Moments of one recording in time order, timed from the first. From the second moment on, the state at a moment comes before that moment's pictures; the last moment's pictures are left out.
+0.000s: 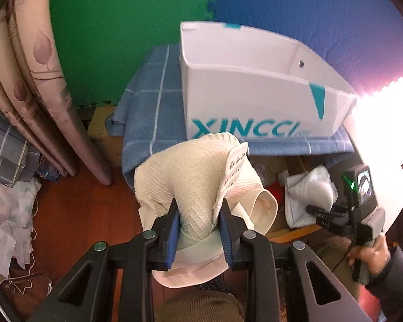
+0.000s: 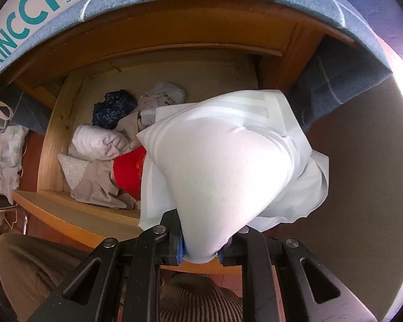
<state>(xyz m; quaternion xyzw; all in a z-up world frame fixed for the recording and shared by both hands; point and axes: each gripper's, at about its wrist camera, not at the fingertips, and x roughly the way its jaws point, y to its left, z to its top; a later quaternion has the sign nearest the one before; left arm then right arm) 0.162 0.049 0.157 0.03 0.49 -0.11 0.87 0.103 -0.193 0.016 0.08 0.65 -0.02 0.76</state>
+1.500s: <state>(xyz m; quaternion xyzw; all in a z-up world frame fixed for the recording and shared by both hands) 0.282 -0.016 0.268 0.07 0.36 -0.09 0.92 0.104 -0.197 0.012 0.11 0.65 -0.01 0.75</state>
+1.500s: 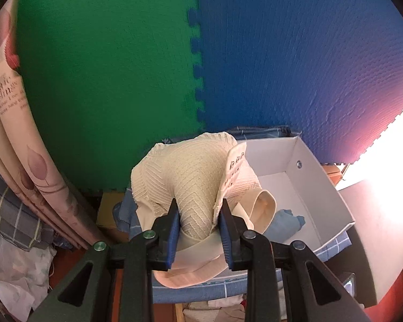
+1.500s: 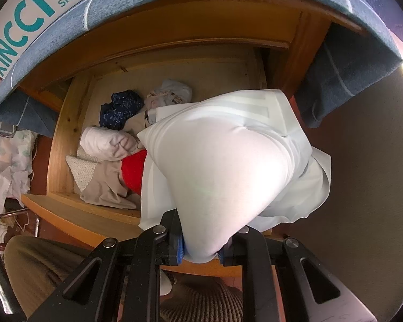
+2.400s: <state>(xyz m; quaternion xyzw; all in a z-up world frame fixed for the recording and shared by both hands) 0.312 -0.045 0.211 0.11 0.39 -0.08 0.91 0.105 -0.200 0.010 0.12 0.65 0.00 0.75</state>
